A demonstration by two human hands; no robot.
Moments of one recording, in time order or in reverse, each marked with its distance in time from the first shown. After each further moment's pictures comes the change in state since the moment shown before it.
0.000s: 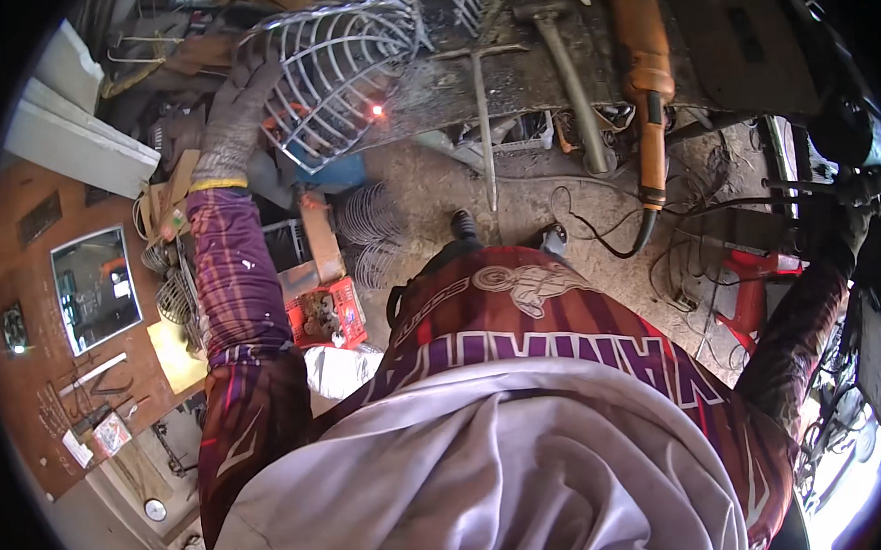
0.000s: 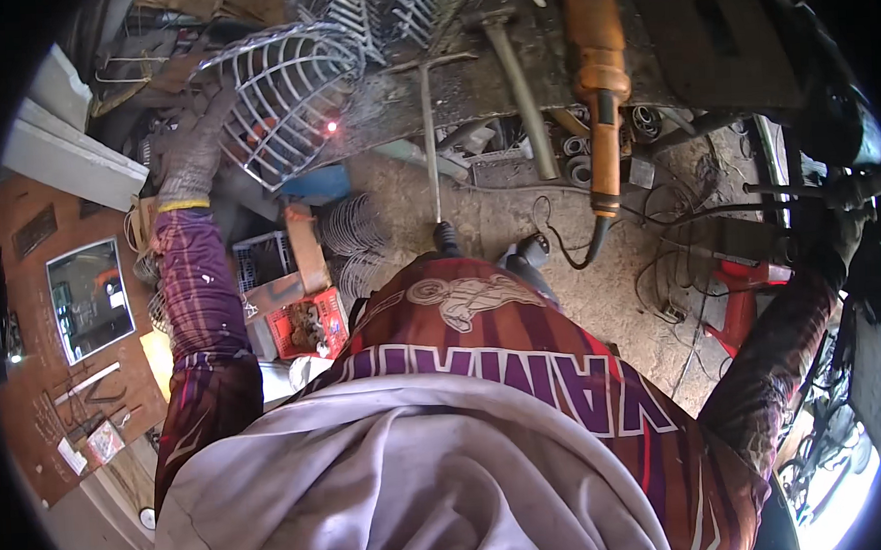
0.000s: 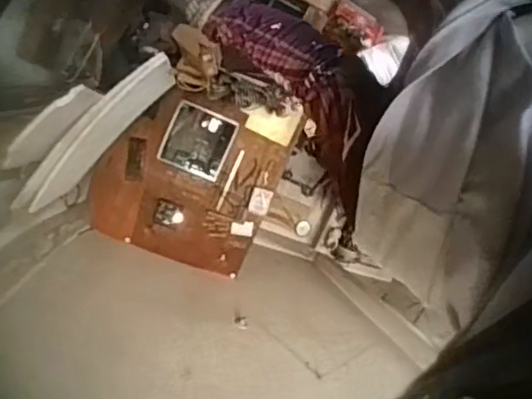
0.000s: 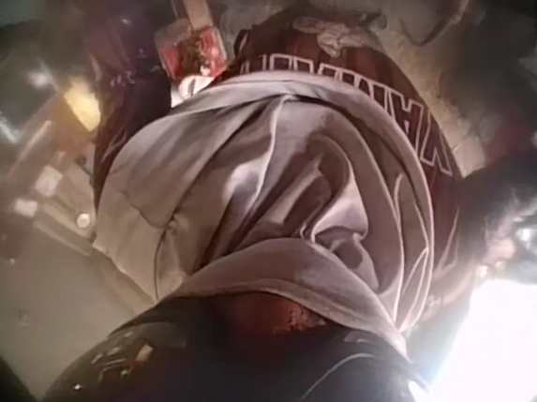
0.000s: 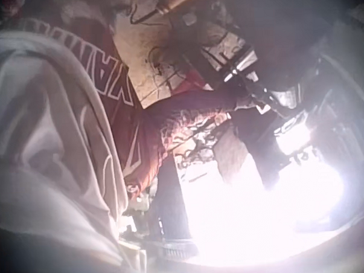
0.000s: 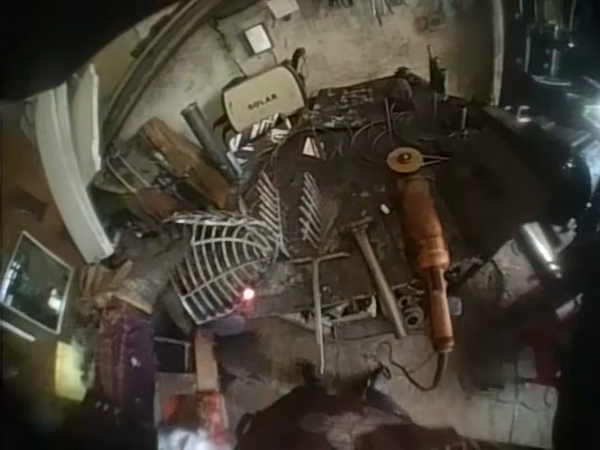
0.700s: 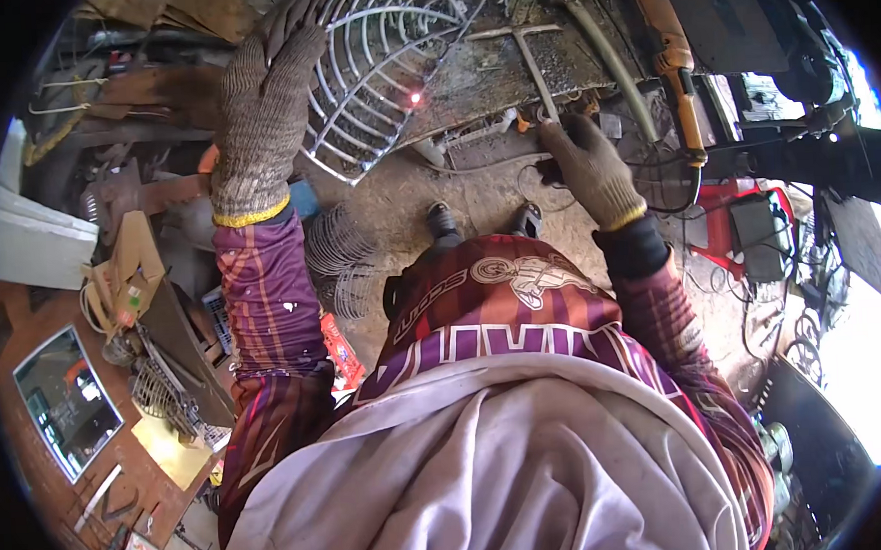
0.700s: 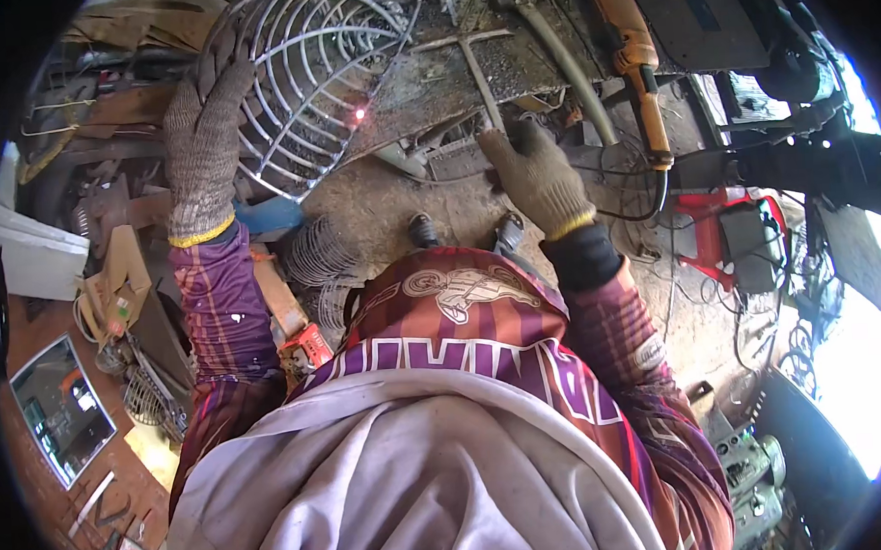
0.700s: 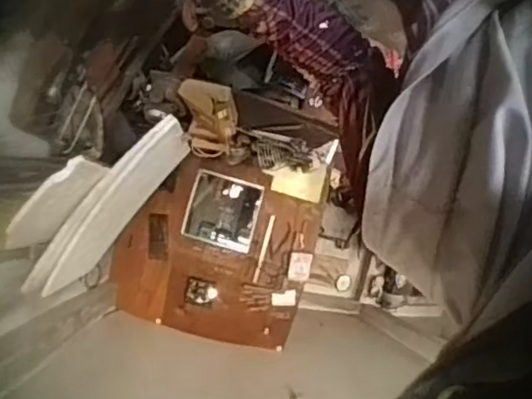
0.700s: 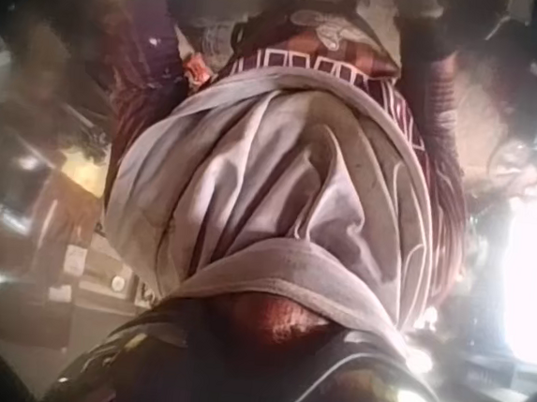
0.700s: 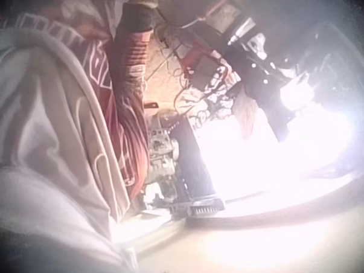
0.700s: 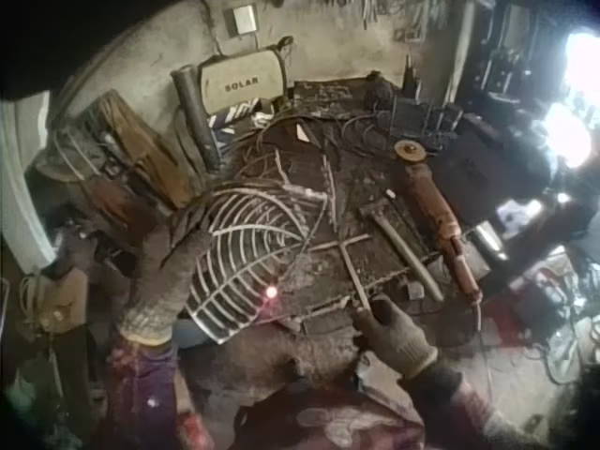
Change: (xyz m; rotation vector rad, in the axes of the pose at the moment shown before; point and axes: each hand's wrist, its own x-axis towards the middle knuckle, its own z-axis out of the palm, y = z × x) left_hand 0.014 -0.011 0.047 -1.278 0.182 0.253; right_hand -0.229 -0.516 -0.168 1.169 -0.898 0.339
